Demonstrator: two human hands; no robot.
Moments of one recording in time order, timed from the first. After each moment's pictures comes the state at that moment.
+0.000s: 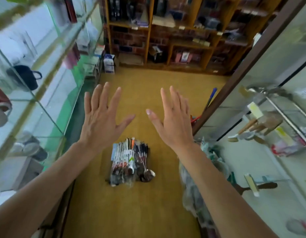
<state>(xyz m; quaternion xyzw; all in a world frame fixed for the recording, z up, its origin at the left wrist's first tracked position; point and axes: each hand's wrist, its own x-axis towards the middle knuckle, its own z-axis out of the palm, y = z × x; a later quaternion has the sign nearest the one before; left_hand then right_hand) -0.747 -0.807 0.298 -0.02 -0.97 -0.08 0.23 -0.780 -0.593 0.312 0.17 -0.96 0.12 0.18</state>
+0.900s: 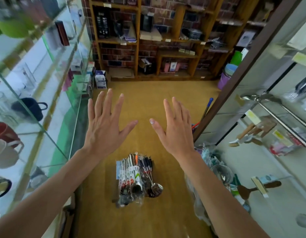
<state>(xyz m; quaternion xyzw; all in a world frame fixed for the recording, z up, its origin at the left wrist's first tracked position) -0.787 -0.883 0.344 -0.08 -0.96 -0.10 0.23 -0.796 -0.665 0.339 0.09 -0.97 0.11 0.19</state>
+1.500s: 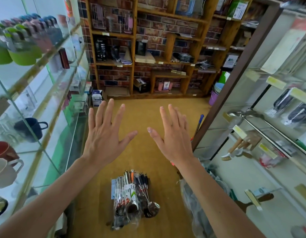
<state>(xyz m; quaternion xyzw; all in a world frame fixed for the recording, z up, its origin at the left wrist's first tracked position) -0.775 -0.881 0.389 -0.10 -0.96 -0.08 0.26 -0.787 -0.662 0.387 0.11 -0.96 0.09 0.23</state>
